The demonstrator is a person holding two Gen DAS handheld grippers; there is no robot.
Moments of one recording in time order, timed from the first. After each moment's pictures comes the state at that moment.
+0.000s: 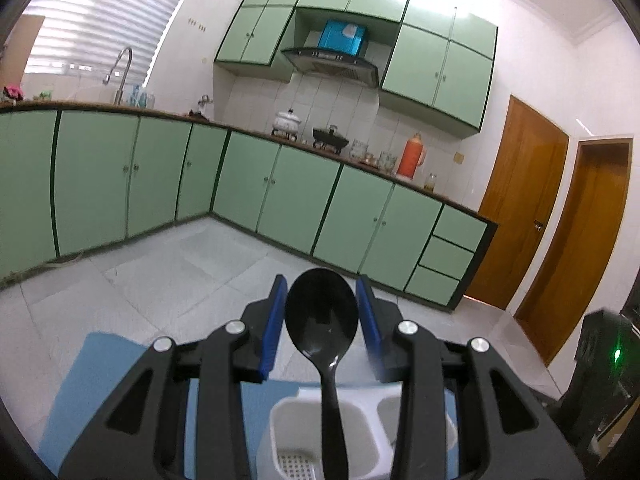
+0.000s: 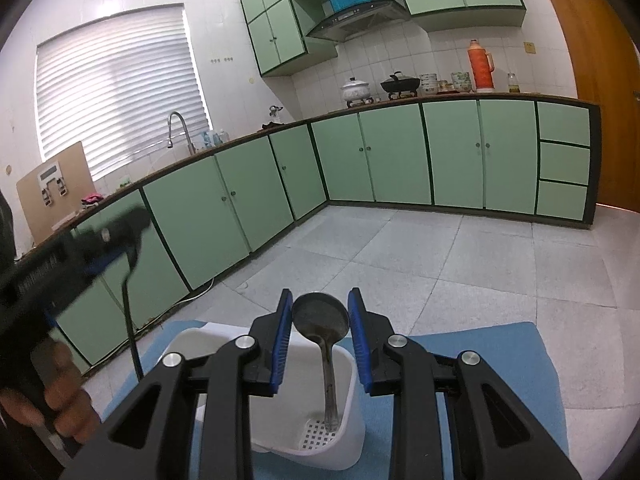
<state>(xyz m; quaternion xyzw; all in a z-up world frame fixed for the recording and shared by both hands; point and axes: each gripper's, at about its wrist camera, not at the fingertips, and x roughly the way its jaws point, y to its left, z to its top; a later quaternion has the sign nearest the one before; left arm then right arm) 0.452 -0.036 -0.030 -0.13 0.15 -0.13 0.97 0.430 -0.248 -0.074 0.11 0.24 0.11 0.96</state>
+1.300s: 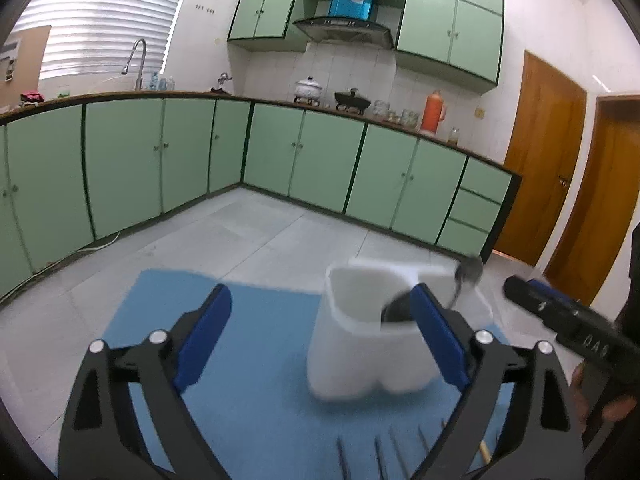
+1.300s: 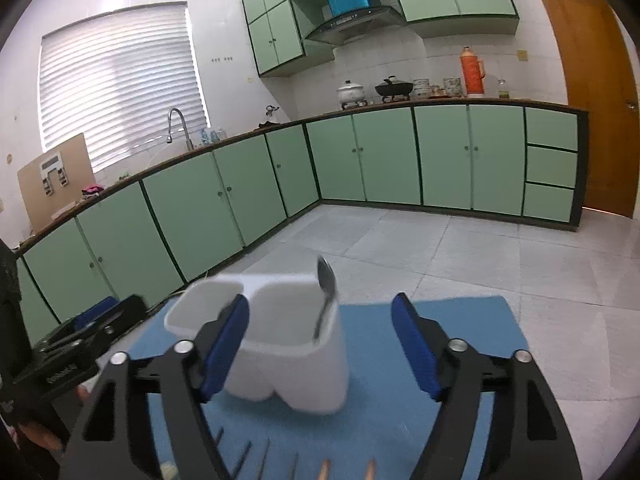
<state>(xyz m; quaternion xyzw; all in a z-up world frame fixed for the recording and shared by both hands) 0.370 -0.017 -0.079 -0.08 0.23 -0.09 0.97 0.358 -0.263 -0.076 0.09 0.24 0.10 0.96</state>
